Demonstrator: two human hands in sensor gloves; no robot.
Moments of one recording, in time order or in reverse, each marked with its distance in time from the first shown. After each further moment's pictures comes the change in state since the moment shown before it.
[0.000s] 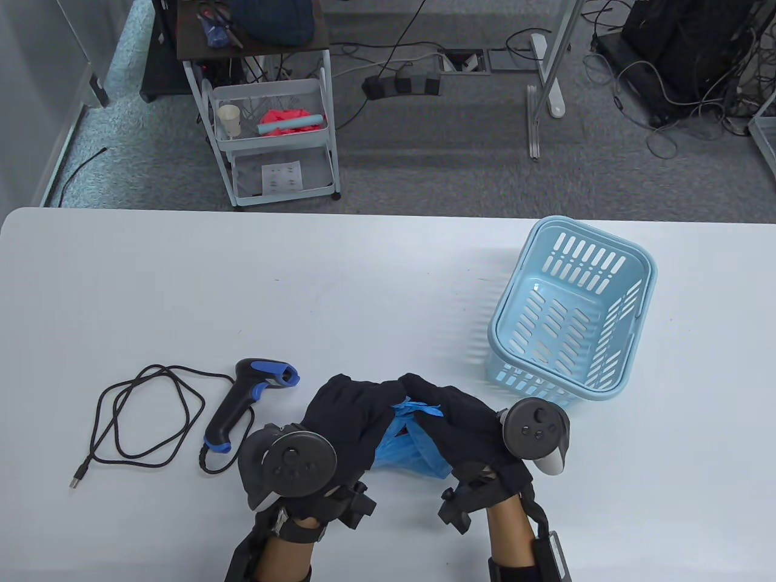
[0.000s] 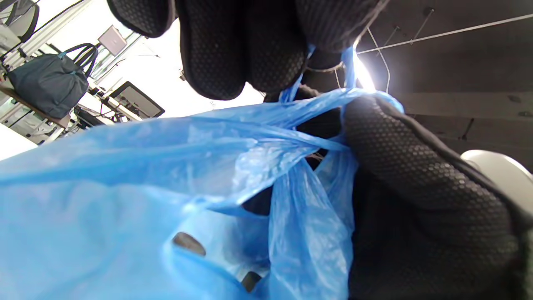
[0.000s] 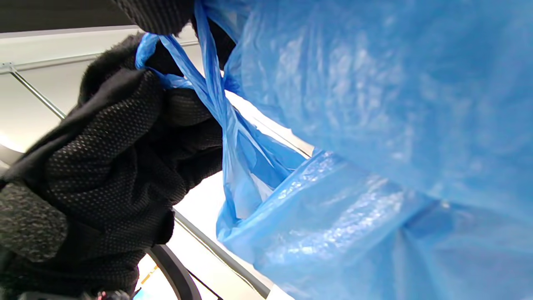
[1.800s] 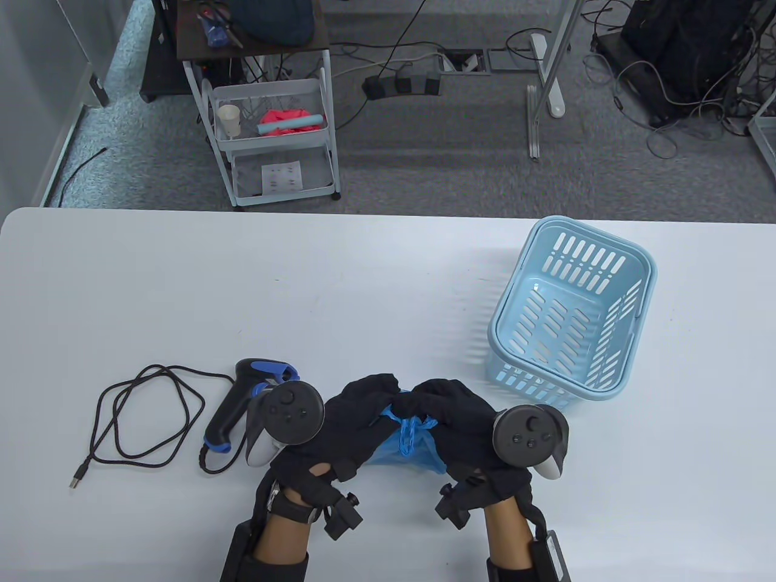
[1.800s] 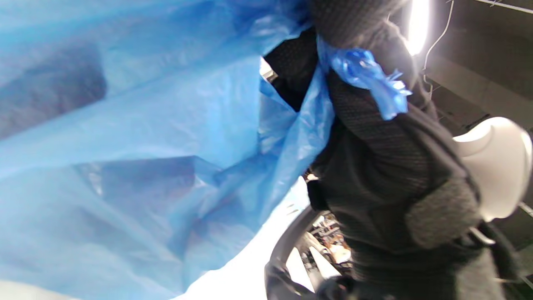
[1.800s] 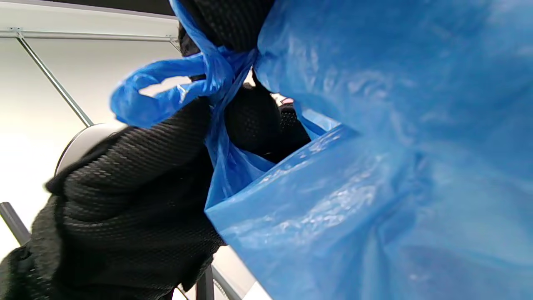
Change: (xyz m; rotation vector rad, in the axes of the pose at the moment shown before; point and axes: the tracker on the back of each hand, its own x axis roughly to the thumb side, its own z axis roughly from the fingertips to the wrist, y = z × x) left_hand -0.052 -0.035 -0.012 -0.416 0.083 0.398; right_hand 0.012 0.003 -0.001 -0.053 -0.024 0.171
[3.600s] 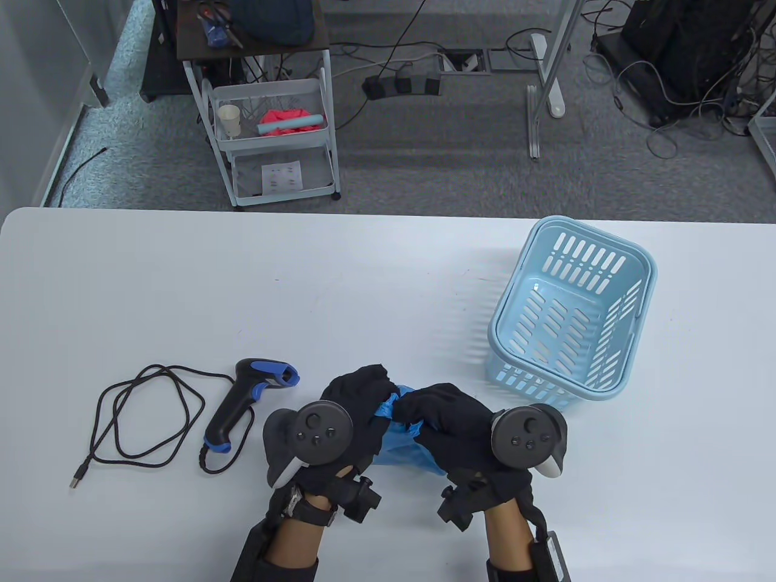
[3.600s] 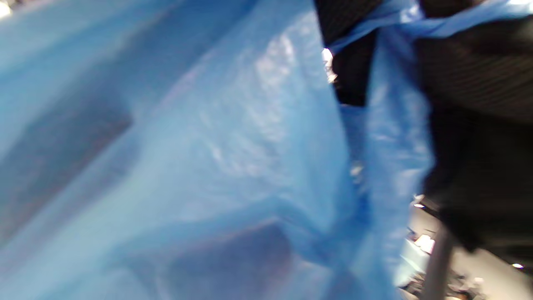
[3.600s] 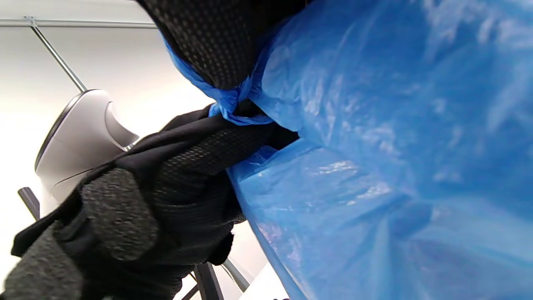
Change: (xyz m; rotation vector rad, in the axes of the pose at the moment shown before) left_hand 0.015 -0.010 0.000 0.258 0.090 -0.316; right_hand -0.001 0.002 0.000 0.058 -0.030 0.001
